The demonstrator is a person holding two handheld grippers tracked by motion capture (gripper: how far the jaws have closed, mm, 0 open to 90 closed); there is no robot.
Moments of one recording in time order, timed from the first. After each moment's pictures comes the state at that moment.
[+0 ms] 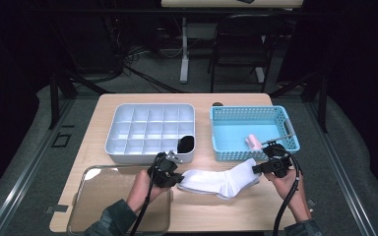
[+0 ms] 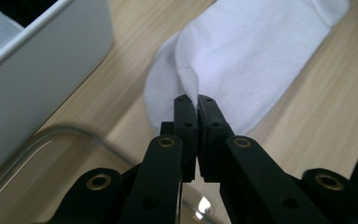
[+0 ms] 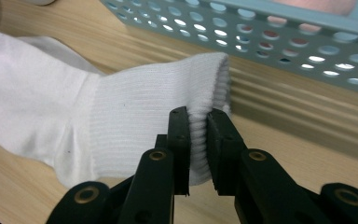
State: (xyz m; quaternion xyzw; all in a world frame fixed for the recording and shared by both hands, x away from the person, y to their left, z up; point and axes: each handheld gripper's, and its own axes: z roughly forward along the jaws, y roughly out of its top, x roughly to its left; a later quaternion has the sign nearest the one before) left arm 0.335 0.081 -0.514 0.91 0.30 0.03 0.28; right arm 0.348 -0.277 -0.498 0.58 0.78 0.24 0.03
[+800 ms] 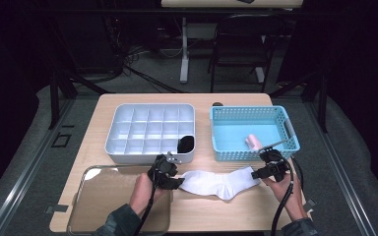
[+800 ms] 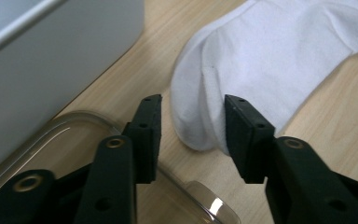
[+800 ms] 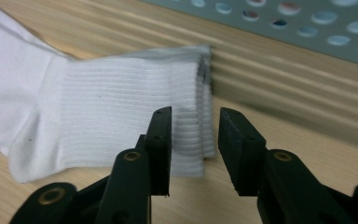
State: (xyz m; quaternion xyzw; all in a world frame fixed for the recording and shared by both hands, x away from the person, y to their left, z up) left arm 0.334 0.080 -0.529 0.89 0.35 0.07 0.28; right arm 0.352 -0.279 -0.529 0.58 0.79 0.19 0.04
